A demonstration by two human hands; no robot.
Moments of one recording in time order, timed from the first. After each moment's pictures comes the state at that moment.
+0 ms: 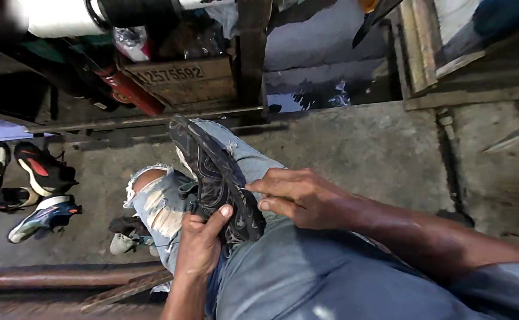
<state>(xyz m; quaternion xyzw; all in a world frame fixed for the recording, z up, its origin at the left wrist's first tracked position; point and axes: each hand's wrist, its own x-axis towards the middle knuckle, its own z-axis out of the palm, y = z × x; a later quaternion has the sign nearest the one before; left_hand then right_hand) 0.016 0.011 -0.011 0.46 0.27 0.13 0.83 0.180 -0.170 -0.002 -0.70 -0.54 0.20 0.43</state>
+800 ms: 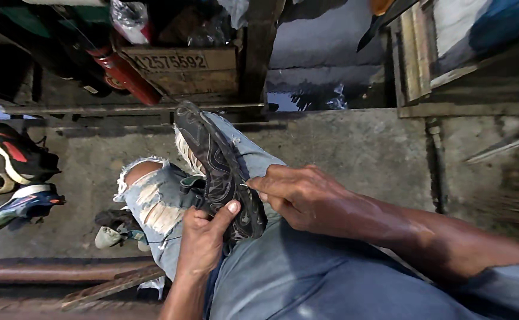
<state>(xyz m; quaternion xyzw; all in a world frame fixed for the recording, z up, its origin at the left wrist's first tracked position) 0.017 0.008 -0.015 0.51 0.25 0.13 0.82 0.176 -0.157 0.022 -0.75 -0.56 0.16 0.30</state>
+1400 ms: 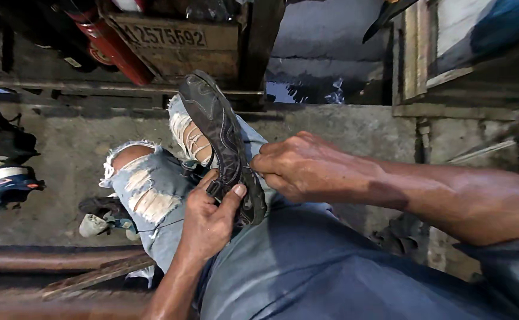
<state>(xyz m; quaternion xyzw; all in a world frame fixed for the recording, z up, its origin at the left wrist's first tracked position) 0.030 0.010 -0.010 0.72 0.18 0.12 0.66 0.207 -0.132 0.041 -0.73 -0.63 0.22 0.15</state>
